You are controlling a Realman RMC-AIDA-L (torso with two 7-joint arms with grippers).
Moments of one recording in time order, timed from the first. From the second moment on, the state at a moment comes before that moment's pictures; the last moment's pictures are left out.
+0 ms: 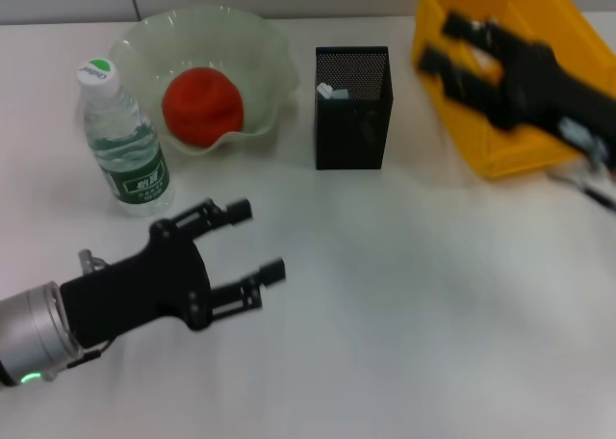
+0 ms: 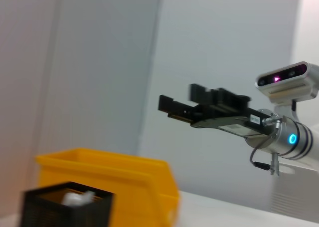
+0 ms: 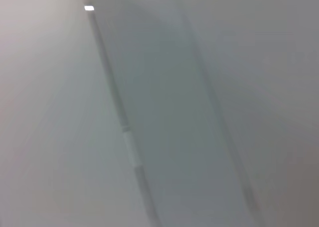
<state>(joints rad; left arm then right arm) -0.39 -2.06 0.74 0.20 1.73 1.66 -0.75 0.48 2.07 -0.87 -0.40 -1.34 -1.61 1.12</state>
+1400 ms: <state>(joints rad) -0.43 -2.04 0.88 0.39 1.93 1.72 -1.03 0.40 2.05 -0.86 -0.44 -1.90 -1.70 1.04</state>
